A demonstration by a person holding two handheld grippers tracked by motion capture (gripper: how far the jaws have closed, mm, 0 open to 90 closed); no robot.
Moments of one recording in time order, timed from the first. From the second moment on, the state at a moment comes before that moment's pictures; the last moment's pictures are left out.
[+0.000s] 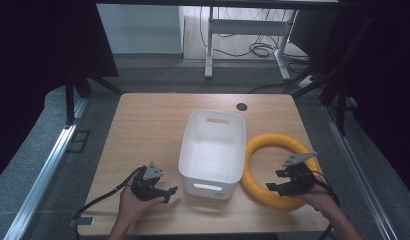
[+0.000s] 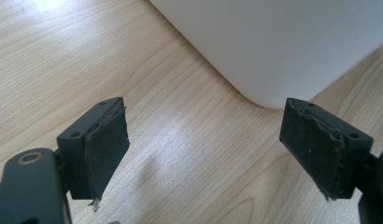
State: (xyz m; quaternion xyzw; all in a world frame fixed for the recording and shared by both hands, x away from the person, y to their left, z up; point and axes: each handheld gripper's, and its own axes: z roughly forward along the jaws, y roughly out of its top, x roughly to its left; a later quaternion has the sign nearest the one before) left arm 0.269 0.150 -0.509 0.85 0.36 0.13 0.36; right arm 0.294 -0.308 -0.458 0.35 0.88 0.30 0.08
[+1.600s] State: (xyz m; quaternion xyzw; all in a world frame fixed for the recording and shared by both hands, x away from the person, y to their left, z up) left arm 0.269 0.155 -0.508 0.84 0.37 0.14 0.36; right arm 0.308 -0.267 -0.478 0.29 0.95 0.15 -0.03
